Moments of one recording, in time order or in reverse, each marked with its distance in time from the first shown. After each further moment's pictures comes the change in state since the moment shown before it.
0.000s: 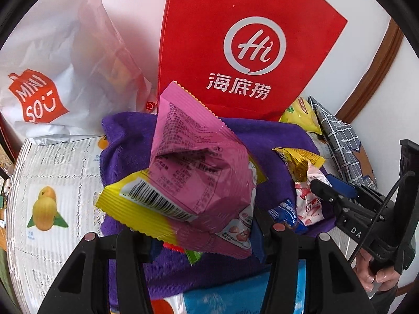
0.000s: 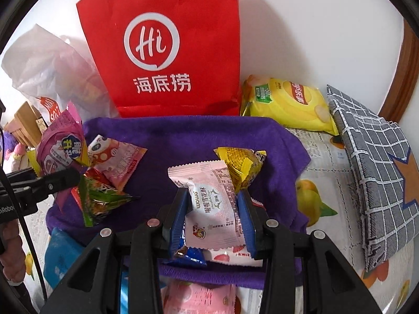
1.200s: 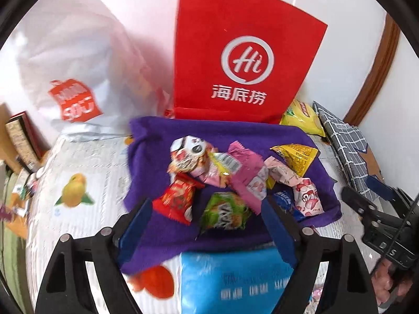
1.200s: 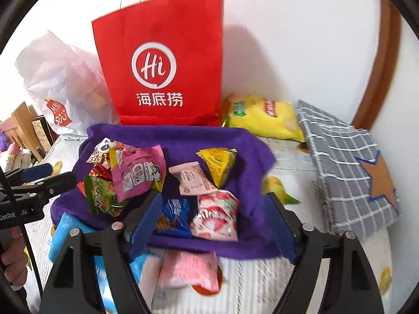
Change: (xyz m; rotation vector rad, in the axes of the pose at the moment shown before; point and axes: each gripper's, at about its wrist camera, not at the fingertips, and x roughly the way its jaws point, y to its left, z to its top) left arm -0.056 -0.023 -0.034 -0.015 -0.084 0.145; right arm -0.087 -0.003 -0.024 0.008 -0.090 -0.099
